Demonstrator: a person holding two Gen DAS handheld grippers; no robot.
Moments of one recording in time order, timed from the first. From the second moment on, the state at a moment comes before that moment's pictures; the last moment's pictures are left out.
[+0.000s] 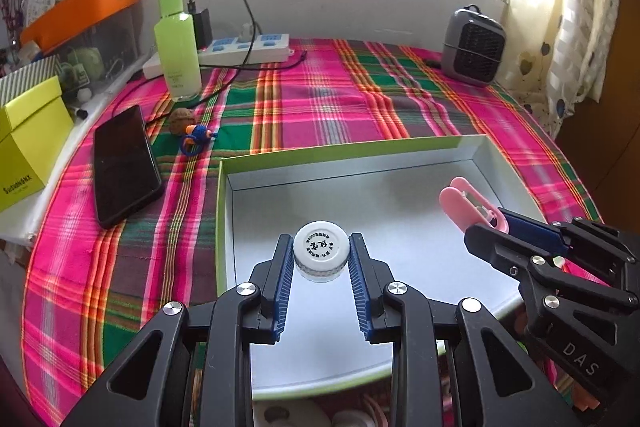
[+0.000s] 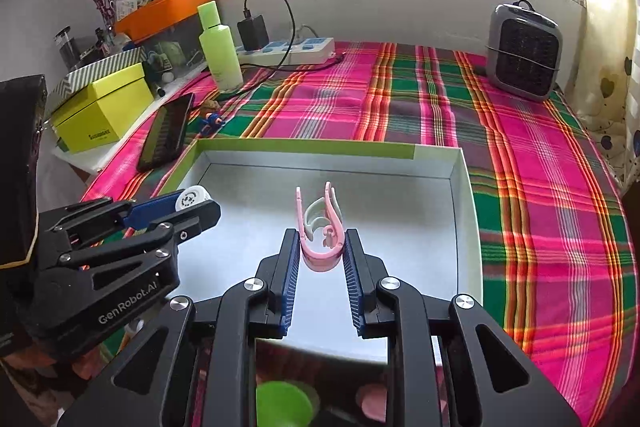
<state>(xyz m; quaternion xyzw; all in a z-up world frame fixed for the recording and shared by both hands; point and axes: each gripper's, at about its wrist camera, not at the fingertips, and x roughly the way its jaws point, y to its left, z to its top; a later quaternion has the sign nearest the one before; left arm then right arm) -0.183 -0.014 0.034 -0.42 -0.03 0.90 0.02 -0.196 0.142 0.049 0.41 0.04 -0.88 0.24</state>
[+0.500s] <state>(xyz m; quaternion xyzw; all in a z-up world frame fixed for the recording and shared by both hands) -0.213 -0.019 0.015 -0.45 -0.03 0.89 0.00 -0.230 0.131 0.031 0.44 0.05 -0.87 0.21</state>
